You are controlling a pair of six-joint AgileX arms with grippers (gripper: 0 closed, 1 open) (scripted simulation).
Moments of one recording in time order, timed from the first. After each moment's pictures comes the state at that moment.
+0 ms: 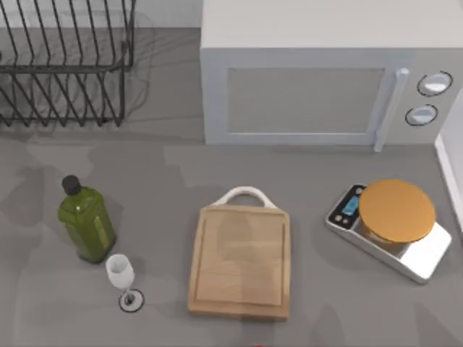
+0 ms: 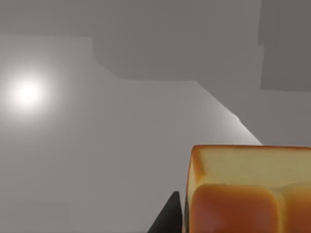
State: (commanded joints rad) left arm 0.21 2.02 1.66 -1.21 0.01 0.90; right arm 0.00 0.00 0.00 0.00 0.00 0.00
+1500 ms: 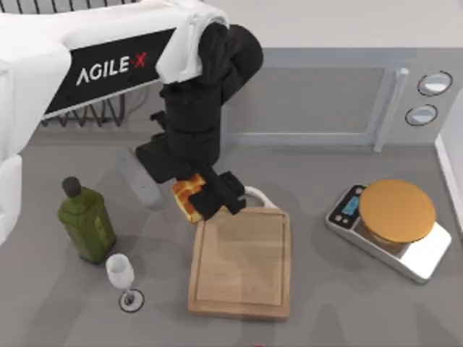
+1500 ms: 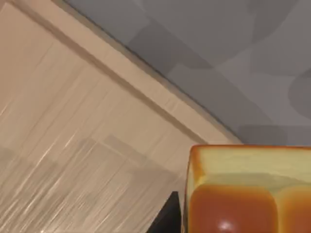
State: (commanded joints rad) left arm -0.62 2.15 1.71 -1.21 0.01 3.54; right arm 0.00 0.00 0.00 0.00 0.00 0.00
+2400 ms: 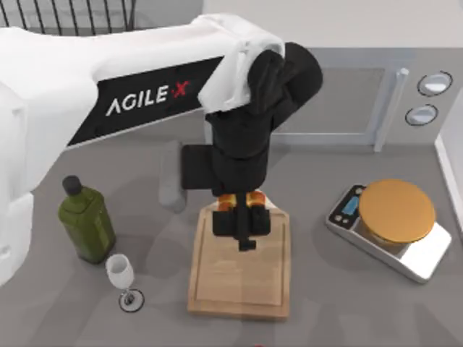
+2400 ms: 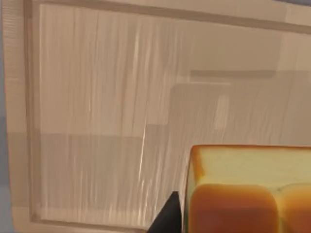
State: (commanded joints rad) left arm -0.77 2.11 1.69 -1.16 0.00 3.93; right arm 0.00 0.00 0.00 0.00 0.00 0.00
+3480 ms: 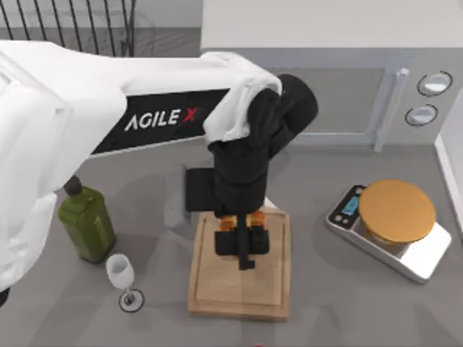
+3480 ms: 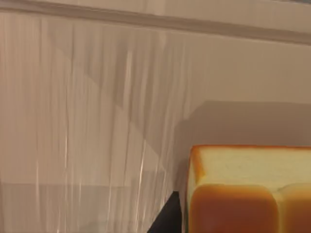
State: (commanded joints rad) left arm -0.77 2.15 1.58 -1.00 0.00 3.93; right arm 0.00 0.00 0.00 0.00 0.00 0.00
